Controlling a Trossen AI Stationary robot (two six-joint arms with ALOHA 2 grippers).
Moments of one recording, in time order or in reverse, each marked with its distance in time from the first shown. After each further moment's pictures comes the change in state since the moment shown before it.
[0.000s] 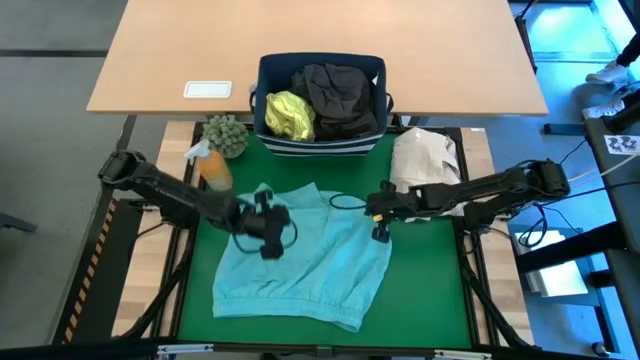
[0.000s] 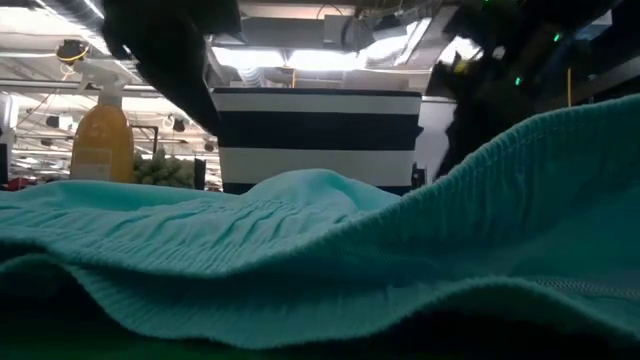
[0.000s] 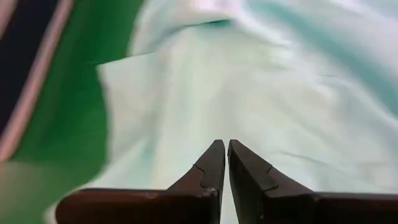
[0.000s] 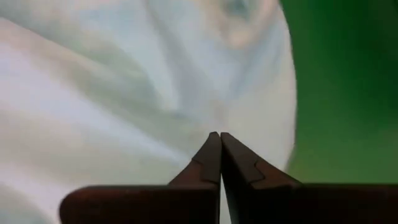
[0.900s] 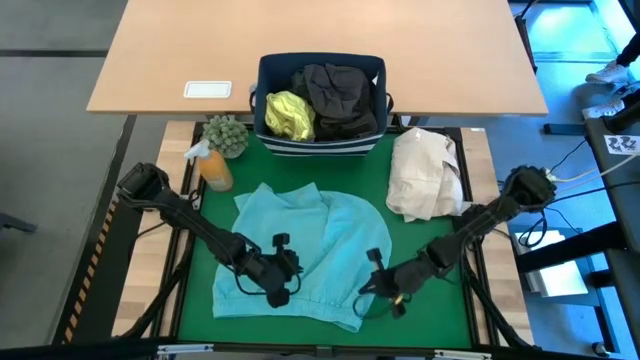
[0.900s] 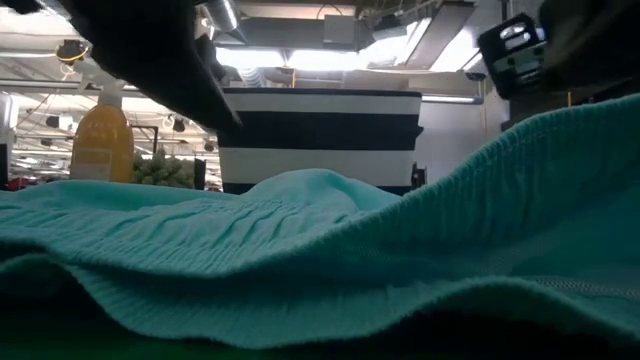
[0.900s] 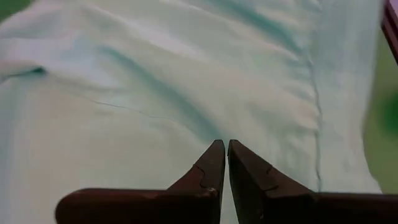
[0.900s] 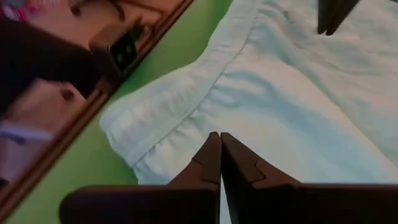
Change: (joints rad) left arm -0.218 0.228 0.000 0.423 0.044 -0.010; right arm 0.572 0.233 0.058 0.421 0.096 -0.089
